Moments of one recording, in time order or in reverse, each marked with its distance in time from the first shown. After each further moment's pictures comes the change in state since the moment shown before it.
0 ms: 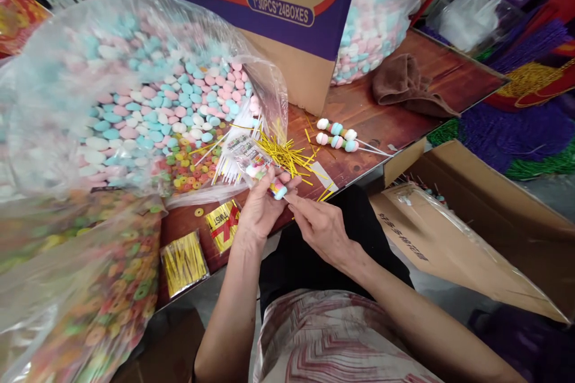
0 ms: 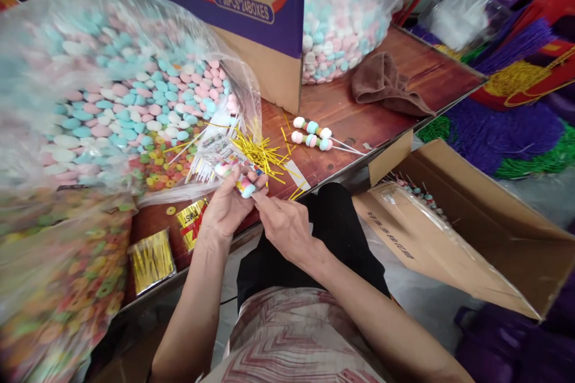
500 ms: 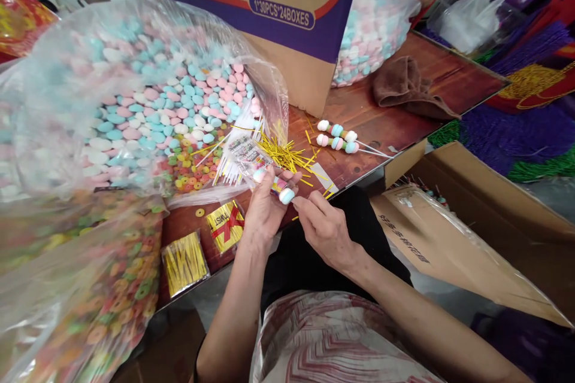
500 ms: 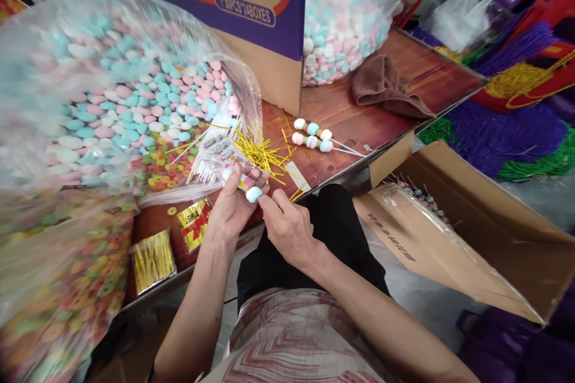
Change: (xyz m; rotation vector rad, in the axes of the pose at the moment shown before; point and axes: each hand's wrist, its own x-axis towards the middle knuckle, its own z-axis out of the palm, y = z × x) left_hand 0.003 -0.012 0.009 -0.033 0.066 0.096; right_hand 0.003 -0.002 -0.009 -0.160 0.062 -0.036
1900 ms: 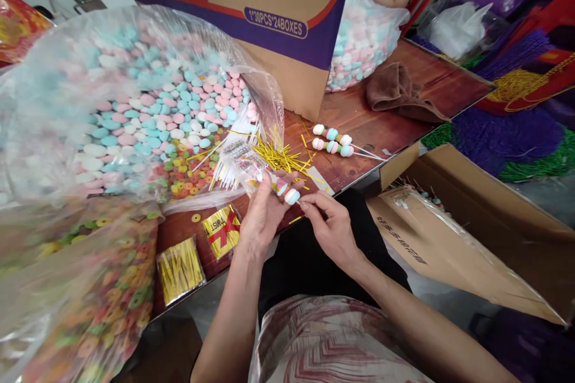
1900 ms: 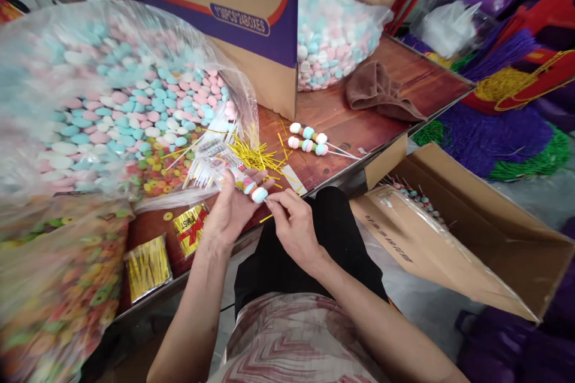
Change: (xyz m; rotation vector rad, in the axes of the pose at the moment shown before) left_hand -0.002 0.002 -0.005 0.080 -0.089 -0.007; right_hand 0.000 0.005 -0.004 0.646 0.032 0.415
